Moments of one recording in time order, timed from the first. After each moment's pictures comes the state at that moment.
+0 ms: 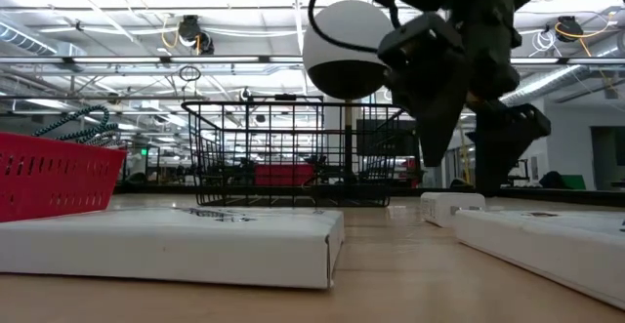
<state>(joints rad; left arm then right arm) -0.79 1.22 0.93 -0.17 -0.58 -0.29 0.22 1.72 1.03 -0.53 -0.19 1.27</state>
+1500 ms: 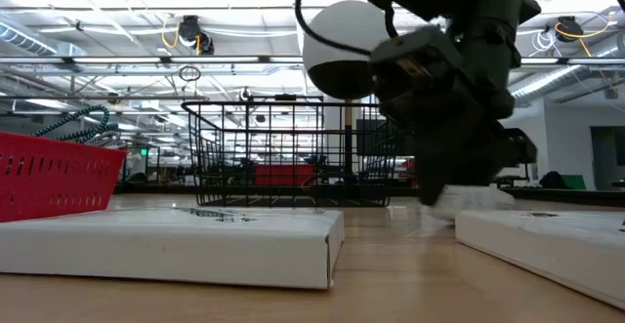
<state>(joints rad) -0.79 1.22 0.93 -0.18 -0.58 -0.29 0.27 1.79 1.02 -0.37 -0.10 1.21</state>
